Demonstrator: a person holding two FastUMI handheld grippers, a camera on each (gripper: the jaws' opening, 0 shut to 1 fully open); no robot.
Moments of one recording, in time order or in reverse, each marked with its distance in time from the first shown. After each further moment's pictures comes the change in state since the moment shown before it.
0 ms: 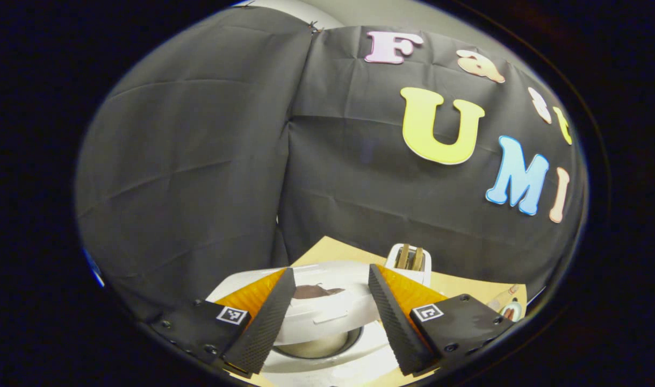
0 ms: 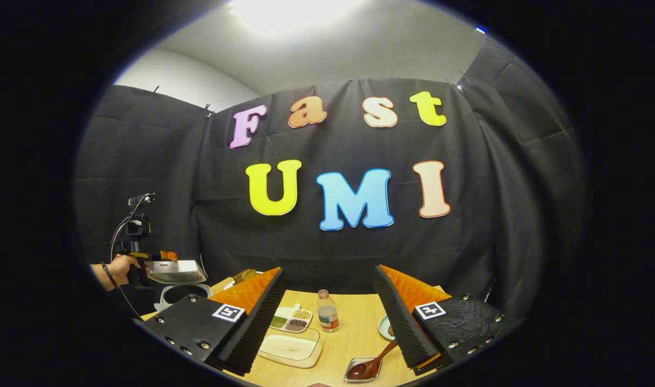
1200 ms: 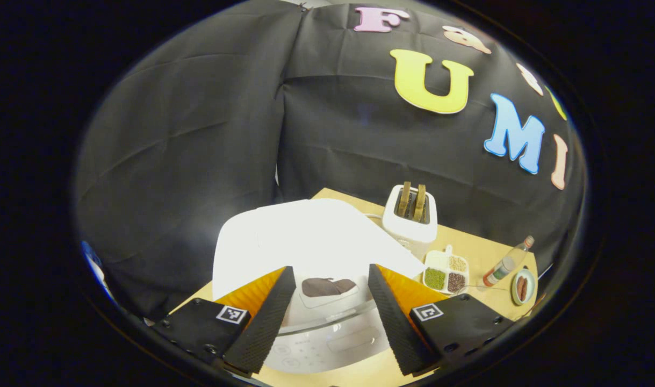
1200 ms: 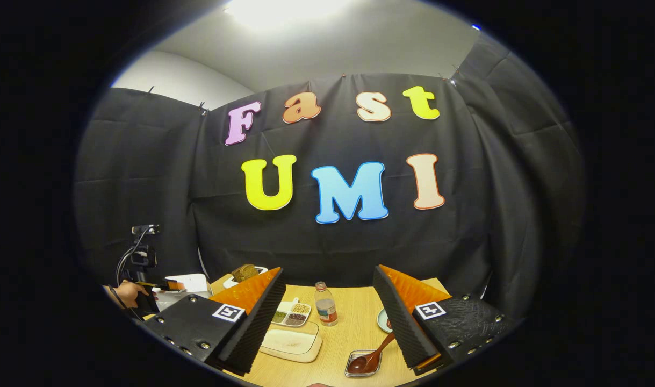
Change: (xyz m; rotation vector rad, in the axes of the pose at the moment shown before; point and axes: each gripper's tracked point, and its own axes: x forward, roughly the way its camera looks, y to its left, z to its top) left arm -0.009 -0.002 -0.122 0.064 0.183 0.002; right arm -0.012 -0.004 -0.011 0.022 0.032 -0.024
